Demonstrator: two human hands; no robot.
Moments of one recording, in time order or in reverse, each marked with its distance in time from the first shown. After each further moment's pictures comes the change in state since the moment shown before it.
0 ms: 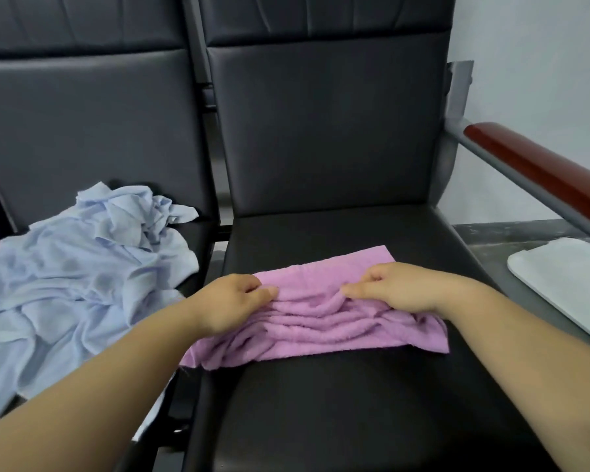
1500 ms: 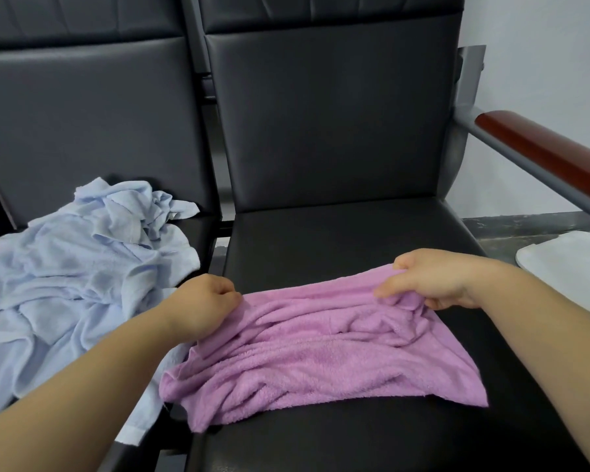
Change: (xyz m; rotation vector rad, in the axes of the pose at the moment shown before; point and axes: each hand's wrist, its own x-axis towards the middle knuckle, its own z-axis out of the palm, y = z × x) left_hand -0.014 -0.017 -0.010 0.087 0.130 -0.177; right_hand 0.010 0.018 -0.018 0.285 -0.099 0.141
